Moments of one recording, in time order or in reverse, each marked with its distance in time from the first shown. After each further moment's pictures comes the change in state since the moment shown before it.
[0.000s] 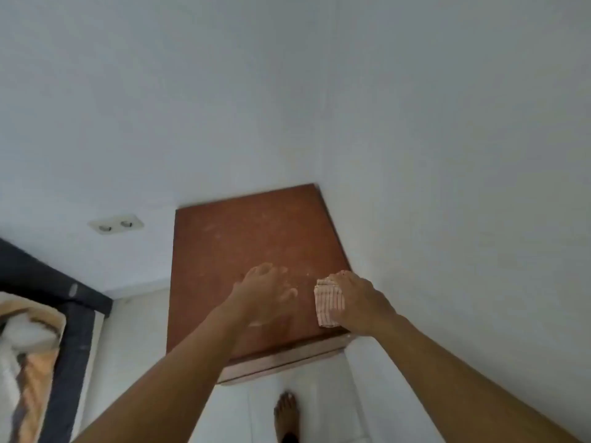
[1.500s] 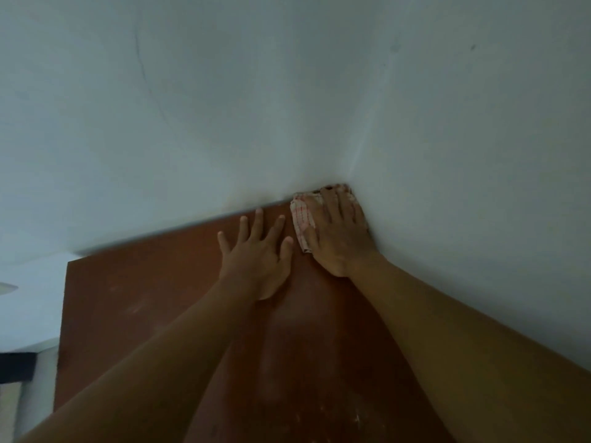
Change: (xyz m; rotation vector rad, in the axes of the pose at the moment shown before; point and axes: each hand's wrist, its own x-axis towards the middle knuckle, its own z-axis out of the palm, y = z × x) left_hand 0.382 -0.096 -0.023 0.192 0.126 -0.024; right_hand 0.442 0.019 0.003 -0.193 0.261 -0.049
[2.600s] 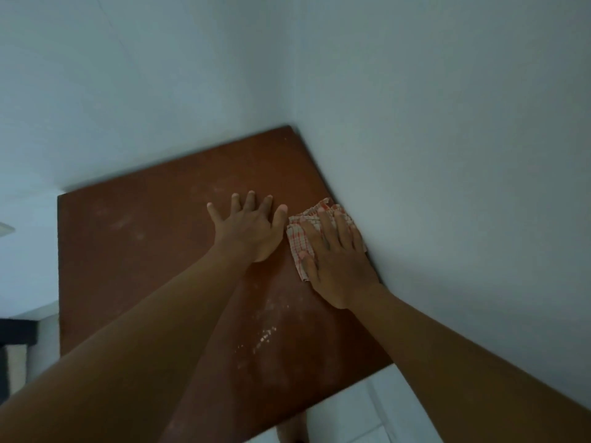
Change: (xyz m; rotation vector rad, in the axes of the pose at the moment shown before) left_hand -0.115 0.062 0.042 0.094 -0.026 0.018; right_hand -0.240 0.013 0.046 -0.025 0.024 0.047
